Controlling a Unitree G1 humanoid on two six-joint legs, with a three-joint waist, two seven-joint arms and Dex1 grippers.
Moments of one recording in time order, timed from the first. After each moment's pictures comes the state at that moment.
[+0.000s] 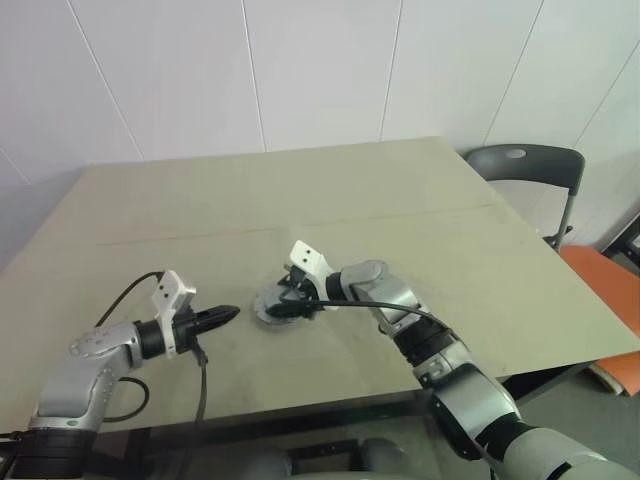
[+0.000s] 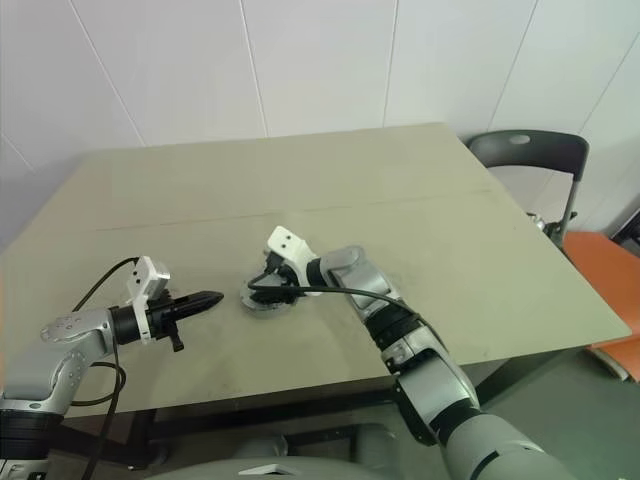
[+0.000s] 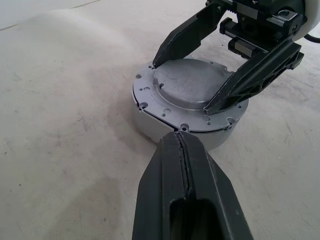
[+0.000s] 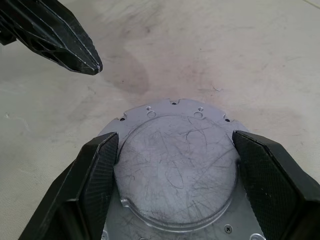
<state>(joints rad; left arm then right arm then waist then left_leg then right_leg) 0.00 0.66 0.13 -0.08 -0.47 0.45 -0.98 -0.71 -0.08 0.40 0.46 0.02 0.52 0.93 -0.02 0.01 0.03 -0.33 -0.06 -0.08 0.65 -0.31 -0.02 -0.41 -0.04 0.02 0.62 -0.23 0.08</state>
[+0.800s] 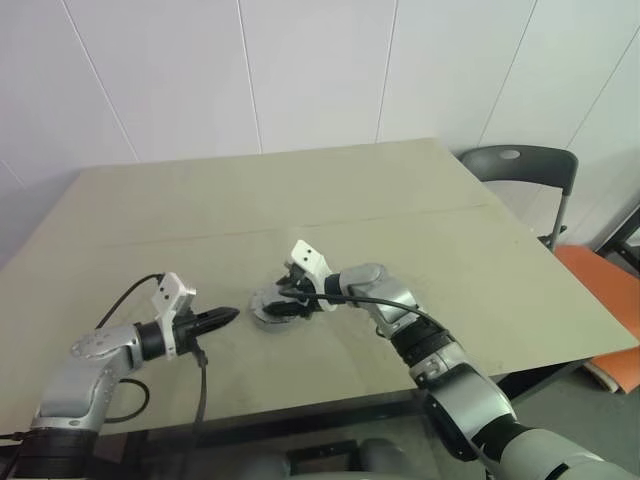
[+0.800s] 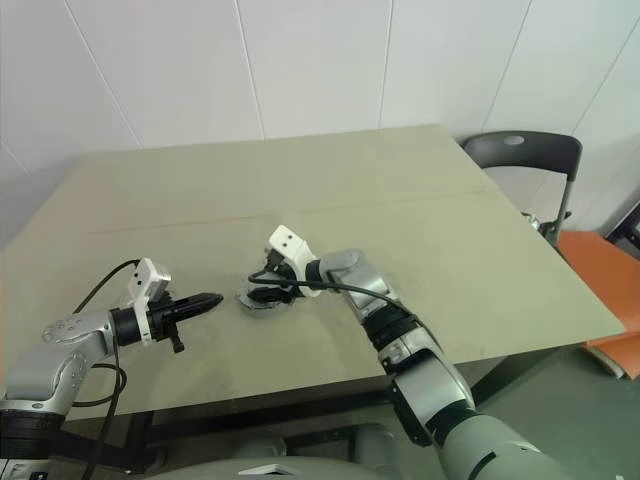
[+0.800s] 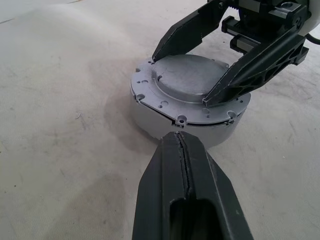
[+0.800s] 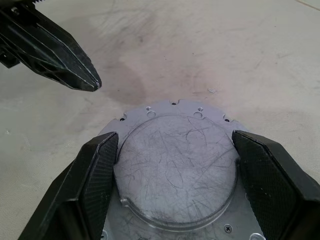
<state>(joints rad) 0.00 0.65 0.13 -0.06 -0.46 0.44 -0.98 -0.71 -0.05 0.36 0.49 0.06 0.52 0.91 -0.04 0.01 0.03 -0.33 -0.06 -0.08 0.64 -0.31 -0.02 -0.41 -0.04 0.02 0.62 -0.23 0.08</state>
